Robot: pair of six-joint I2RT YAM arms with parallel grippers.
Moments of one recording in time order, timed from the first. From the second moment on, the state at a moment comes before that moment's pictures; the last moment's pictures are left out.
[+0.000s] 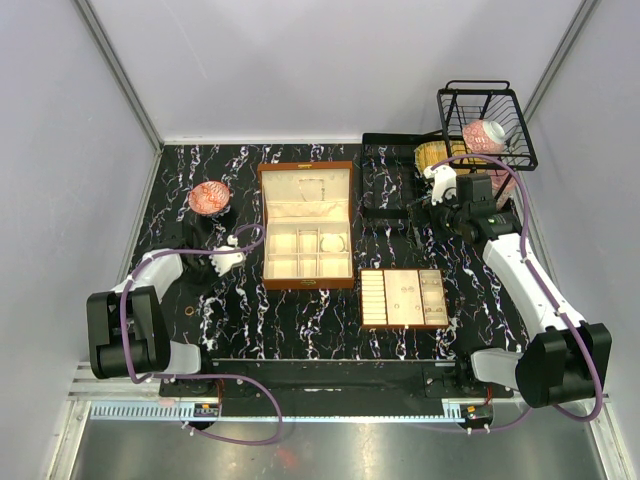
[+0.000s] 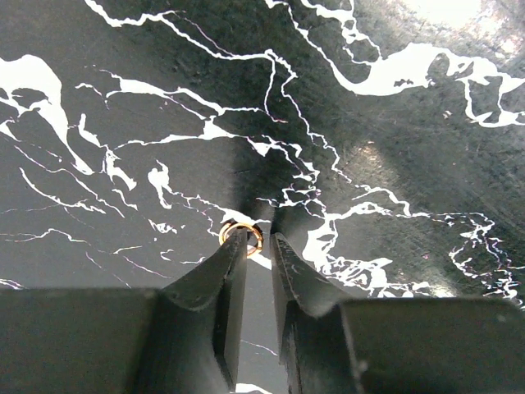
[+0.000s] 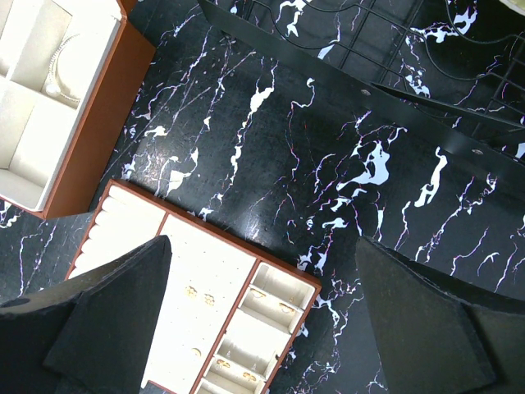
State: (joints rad) left arm 0.15 1.38 0.69 -0.67 0.27 1.13; right arm 0.16 1.24 1.03 -0.55 -0.25 -0.18
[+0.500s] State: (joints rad) left arm 0.15 1.36 0.68 -0.68 0.27 1.14; right arm 0.16 1.24 1.03 -0.55 -0.24 -0.18
